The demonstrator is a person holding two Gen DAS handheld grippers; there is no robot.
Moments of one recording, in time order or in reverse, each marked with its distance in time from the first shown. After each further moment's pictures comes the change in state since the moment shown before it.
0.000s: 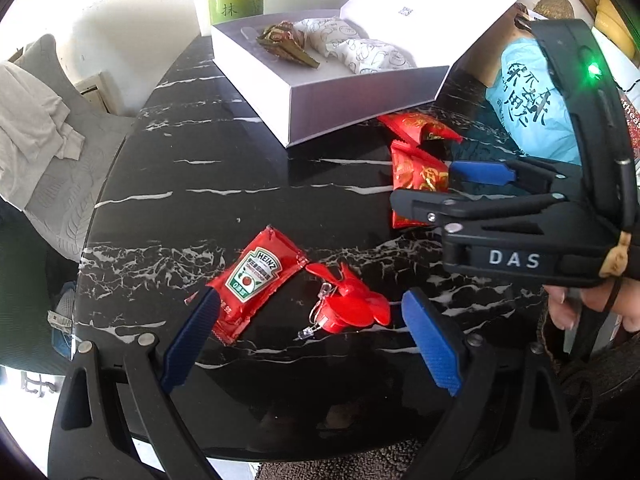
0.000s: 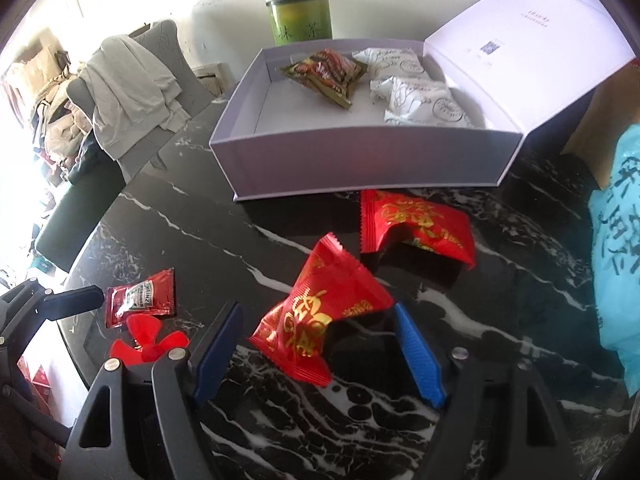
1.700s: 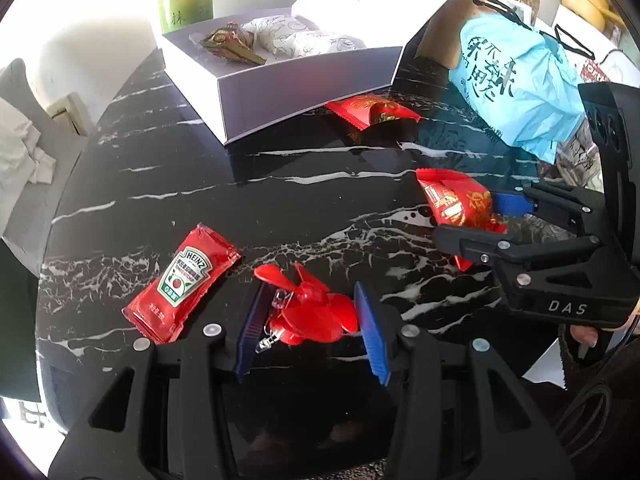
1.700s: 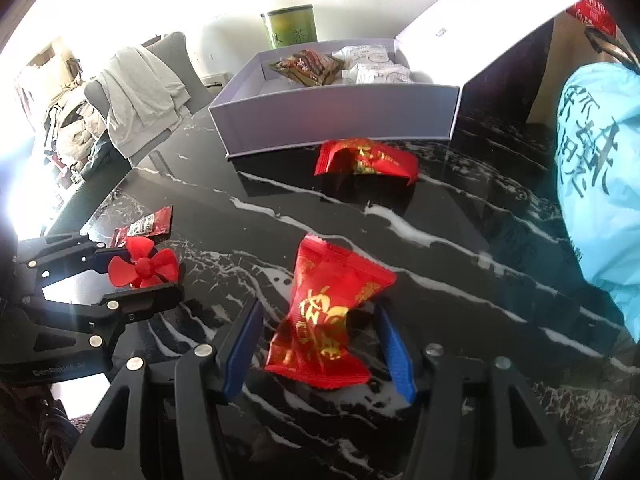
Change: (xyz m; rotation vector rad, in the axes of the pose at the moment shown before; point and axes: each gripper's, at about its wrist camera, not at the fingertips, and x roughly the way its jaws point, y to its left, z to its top) left arm 0.016 -0.023 -0.009 0.104 -0.038 -0.068; right arm -0.034 -0.032 -0.067 -0.016 -0.090 0.015
